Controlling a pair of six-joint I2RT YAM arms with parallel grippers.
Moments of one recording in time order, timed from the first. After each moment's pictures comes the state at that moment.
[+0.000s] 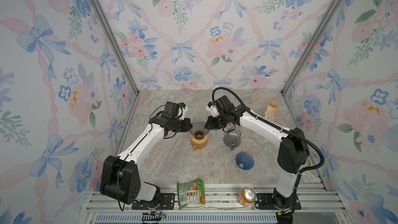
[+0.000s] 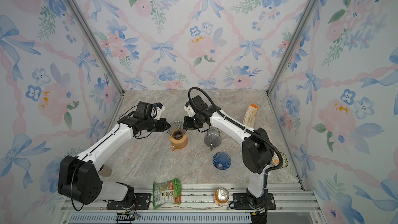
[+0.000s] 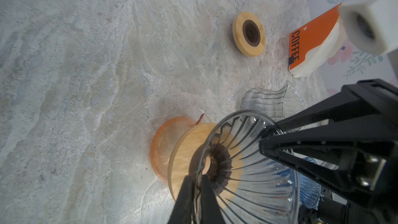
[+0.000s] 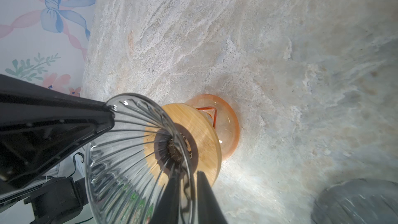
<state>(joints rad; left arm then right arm) -0.31 1.41 1.09 -0.60 0.37 -0.31 0.69 1.87 1.59 -0.70 -0.36 0.44</state>
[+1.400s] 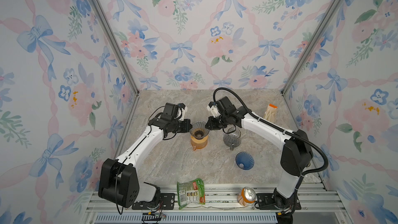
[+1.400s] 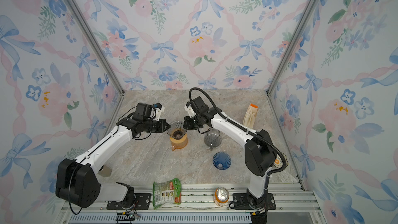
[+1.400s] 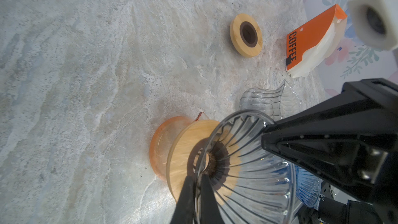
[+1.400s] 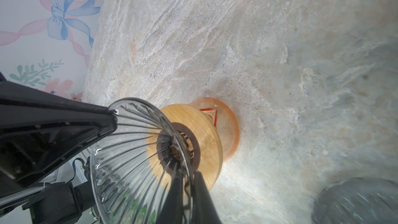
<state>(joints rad) -0.31 1.38 1.06 -0.58 0.36 -0.31 0.70 1.83 1.55 -0.66 -0.32 0.46</state>
